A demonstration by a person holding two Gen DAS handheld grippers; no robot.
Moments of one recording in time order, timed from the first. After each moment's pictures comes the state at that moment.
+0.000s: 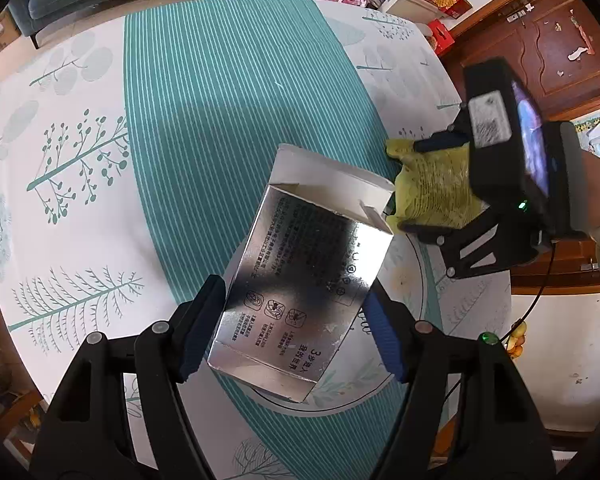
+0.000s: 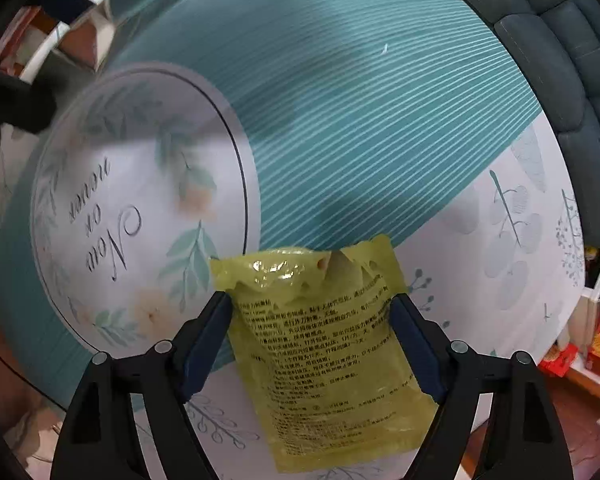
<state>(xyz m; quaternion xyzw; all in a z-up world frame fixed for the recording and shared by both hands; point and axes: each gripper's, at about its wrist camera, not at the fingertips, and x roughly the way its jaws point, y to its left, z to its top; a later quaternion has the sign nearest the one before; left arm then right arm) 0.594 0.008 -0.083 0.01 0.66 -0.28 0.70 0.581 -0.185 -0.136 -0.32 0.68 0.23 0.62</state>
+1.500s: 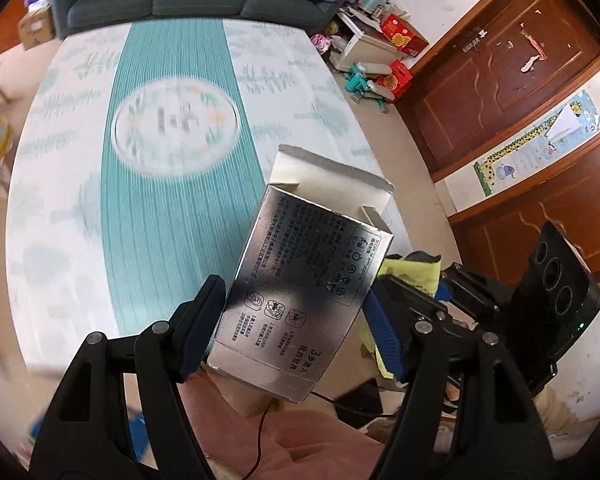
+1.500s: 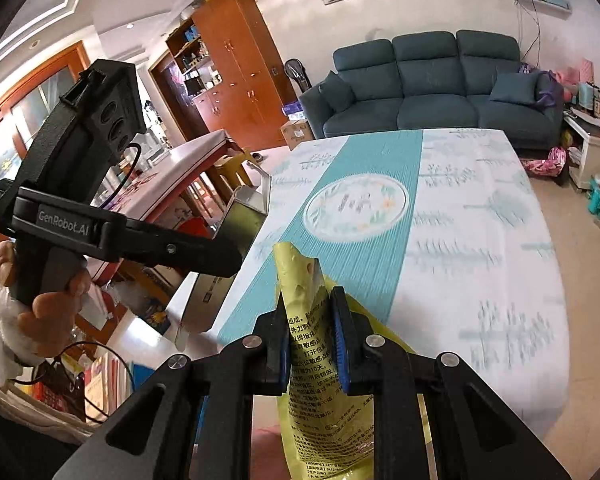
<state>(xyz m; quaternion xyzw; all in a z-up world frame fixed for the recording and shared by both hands) 0.189 -0.026 0.062 -0.06 0.57 -0.27 0.77 0.170 -0.268 0.107 0.09 0.38 0.19 0.90</state>
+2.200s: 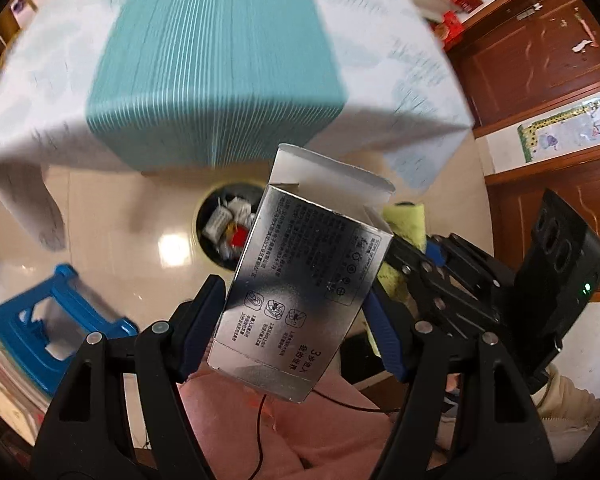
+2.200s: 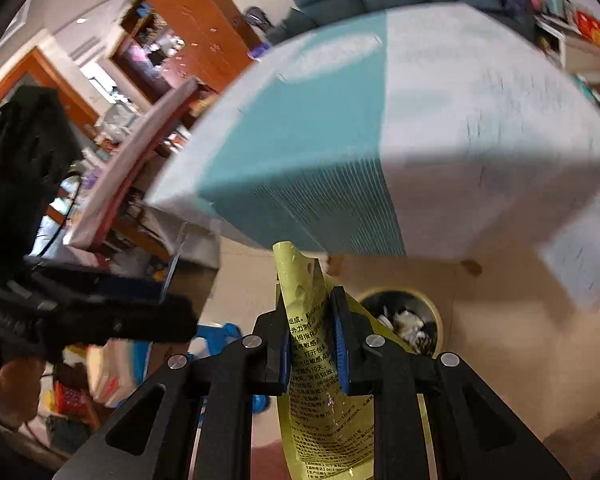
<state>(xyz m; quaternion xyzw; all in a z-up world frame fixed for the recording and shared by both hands) 0.017 -0.007 -0.089 -0.05 0.67 -0.19 0.72 -0.015 -0.191 -0.123 0.15 0.49 0.15 0.84</state>
